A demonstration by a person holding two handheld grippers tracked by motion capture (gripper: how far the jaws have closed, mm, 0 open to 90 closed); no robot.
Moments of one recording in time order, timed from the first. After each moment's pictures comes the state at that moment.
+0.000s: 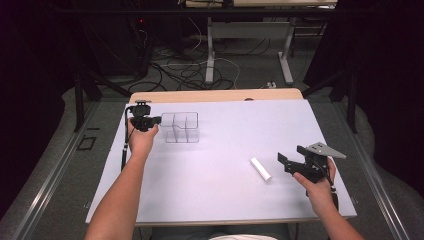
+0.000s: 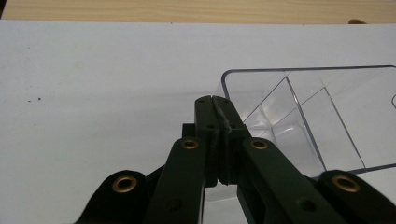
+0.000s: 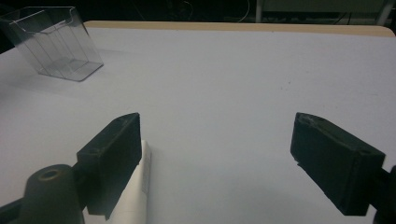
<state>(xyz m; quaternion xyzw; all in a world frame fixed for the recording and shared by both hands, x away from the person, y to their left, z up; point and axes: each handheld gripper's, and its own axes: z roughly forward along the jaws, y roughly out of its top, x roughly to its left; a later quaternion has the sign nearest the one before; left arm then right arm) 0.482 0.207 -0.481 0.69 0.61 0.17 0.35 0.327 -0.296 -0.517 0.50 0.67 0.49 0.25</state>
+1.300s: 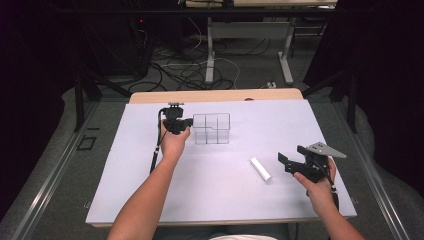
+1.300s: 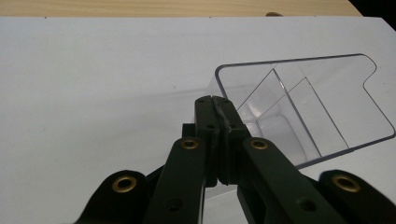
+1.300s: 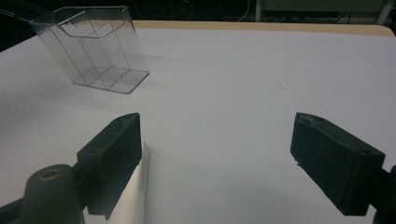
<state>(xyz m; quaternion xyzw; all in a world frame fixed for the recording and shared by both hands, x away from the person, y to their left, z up) 0.475 0.115 -0.485 0.71 0.57 0.13 0.39 0.328 -0.297 -0.517 0.50 0.68 0.48 0.25</state>
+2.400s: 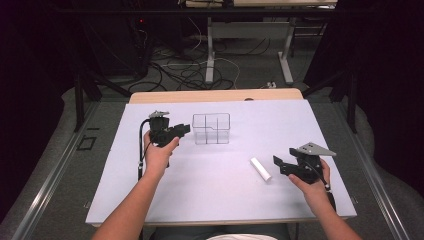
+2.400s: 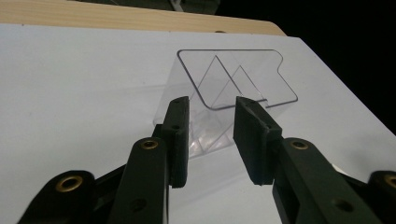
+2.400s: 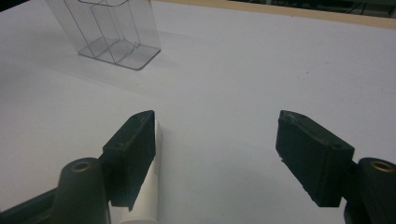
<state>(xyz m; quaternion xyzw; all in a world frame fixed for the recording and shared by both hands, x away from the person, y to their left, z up) 0.417 0.152 -0.475 0.70 0.52 0.10 0.48 0.328 -0.279 -0.516 0.48 0.72 0.45 0.24</state>
